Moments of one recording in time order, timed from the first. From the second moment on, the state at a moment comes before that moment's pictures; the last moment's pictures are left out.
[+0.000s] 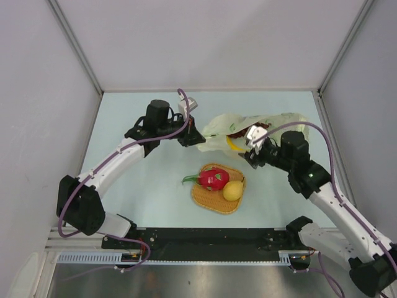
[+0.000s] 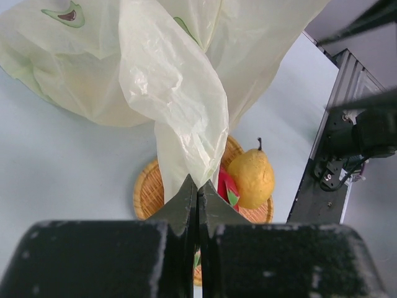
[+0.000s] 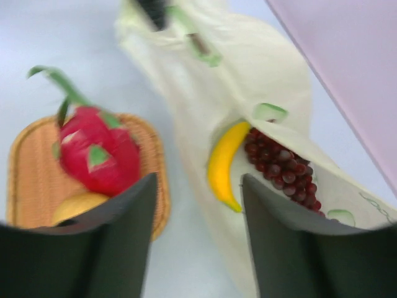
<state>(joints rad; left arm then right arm) -0.48 1.42 1.16 -0.24 0.67 -0.13 0.54 0.86 0.84 -0.33 -0.38 -0.52</state>
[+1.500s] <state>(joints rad) -0.49 1.24 0.95 -0.46 0.57 0.05 0.25 1.04 0.59 -0.20 -0.22 -0.14</state>
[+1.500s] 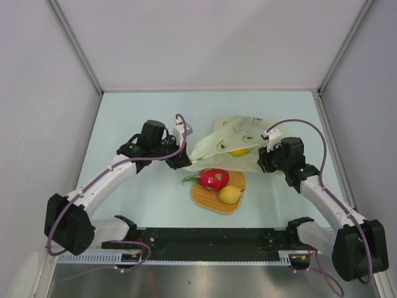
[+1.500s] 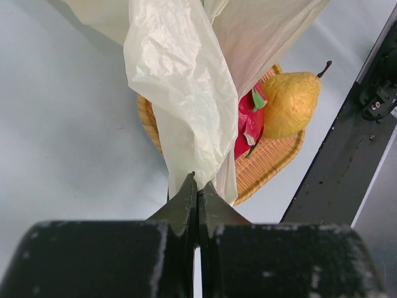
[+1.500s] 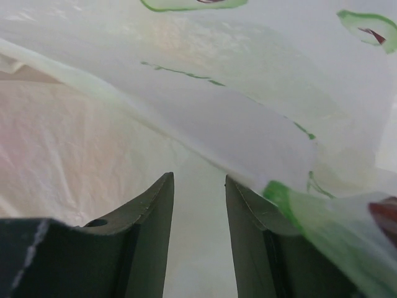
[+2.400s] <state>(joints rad) -0.49 1.79 1.99 -0.35 0.58 0.06 -0.02 1.60 1.16 0.25 -0.02 -0.24</state>
